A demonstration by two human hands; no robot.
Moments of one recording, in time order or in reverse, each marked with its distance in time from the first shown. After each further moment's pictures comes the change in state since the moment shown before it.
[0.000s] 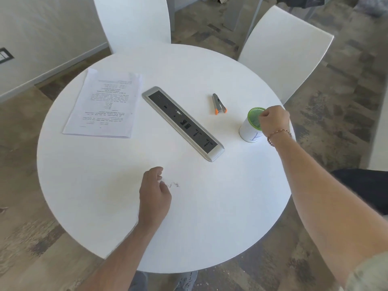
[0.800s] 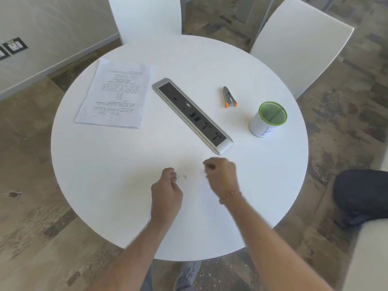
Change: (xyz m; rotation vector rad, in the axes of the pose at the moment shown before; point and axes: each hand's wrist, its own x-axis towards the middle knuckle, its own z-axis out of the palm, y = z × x) left_hand -0.020 0.003 0.003 -0.014 -0.050 -0.154; right_hand -0.205 -0.044 0.081 0.297 -0.329 -0.181
